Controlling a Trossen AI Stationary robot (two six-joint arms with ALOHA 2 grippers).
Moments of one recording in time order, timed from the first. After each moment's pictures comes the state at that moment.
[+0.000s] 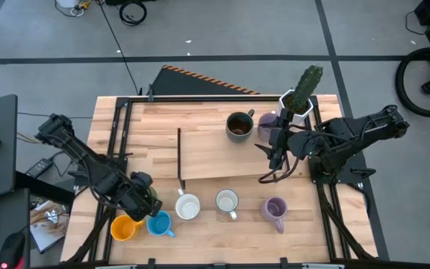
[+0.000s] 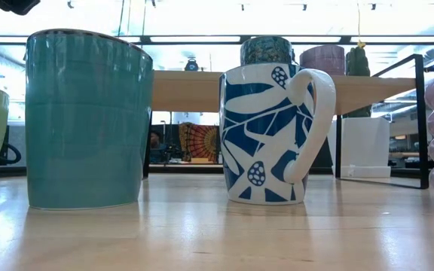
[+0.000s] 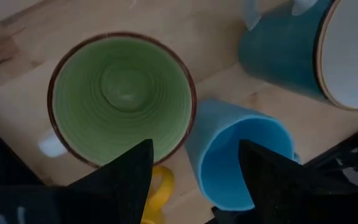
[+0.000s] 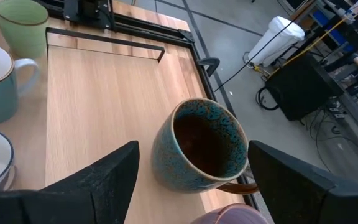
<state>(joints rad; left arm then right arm) -0.72 1.28 1.05 -1.06 -0.13 -1.82 0.33 1.17 1.34 -0.85 0.71 0.01</state>
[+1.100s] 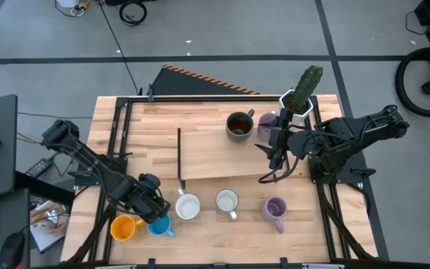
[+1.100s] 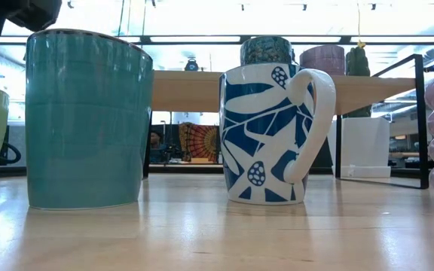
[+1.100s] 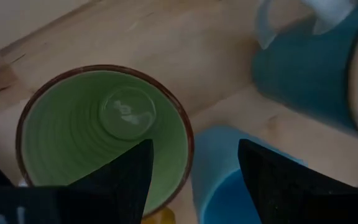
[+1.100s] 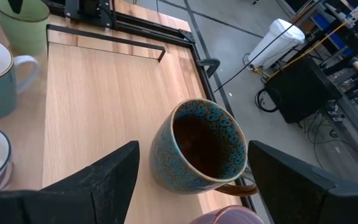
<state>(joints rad) -0.67 1.42 1.05 -1.02 -0.16 -1.76 0.32 1.17 1.34 -0.85 0.71 -0.02</state>
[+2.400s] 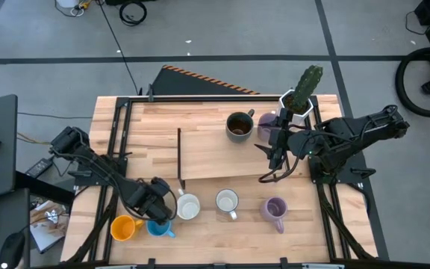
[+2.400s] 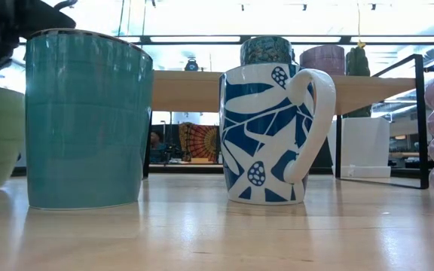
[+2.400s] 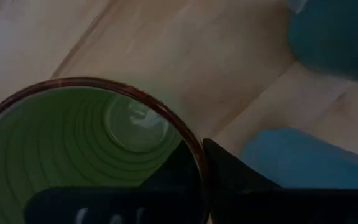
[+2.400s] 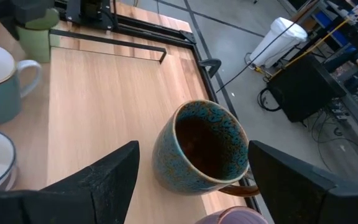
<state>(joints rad) -0.64 1.56 1.05 -1.03 -0.13 -1.38 0.32 1.17 1.34 -0.84 0.70 0.00</state>
